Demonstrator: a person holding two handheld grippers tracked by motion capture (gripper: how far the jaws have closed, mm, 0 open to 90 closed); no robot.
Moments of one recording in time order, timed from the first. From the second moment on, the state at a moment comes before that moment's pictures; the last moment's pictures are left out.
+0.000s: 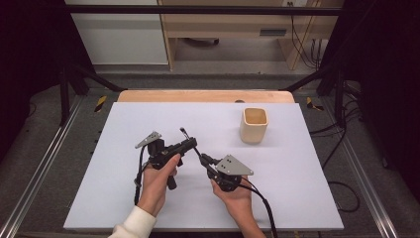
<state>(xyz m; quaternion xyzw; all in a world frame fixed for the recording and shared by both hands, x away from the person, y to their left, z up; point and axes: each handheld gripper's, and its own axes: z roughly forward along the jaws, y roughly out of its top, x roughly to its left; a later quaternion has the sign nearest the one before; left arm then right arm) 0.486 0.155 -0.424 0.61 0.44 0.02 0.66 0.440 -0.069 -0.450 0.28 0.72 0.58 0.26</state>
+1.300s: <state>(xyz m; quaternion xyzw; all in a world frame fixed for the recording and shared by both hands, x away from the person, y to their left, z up) 0.475 0.144 -0.402 0.67 0.34 0.19 0.63 0.470 -0.070 -0.436 0.34 0.77 0.50 0.23</state>
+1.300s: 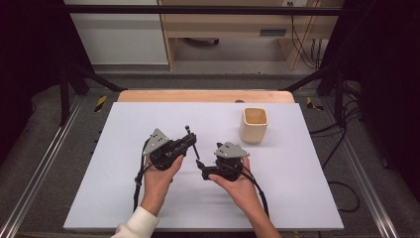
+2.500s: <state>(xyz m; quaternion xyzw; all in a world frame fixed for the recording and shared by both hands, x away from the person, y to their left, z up) 0.469 0.132 -0.405 0.69 0.32 0.19 0.63 0.474 -0.051 -0.416 0.30 0.76 0.53 0.21</state>
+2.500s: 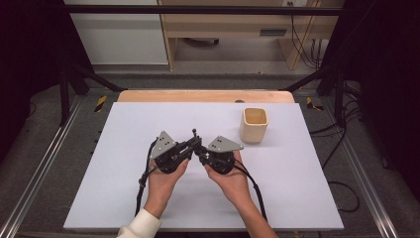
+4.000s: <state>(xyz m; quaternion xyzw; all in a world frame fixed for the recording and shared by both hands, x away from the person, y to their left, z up) 0.448 0.239 -0.426 0.68 0.35 0.30 0.57 0.525 -0.194 -0.342 0.38 0.69 0.53 0.31</state>
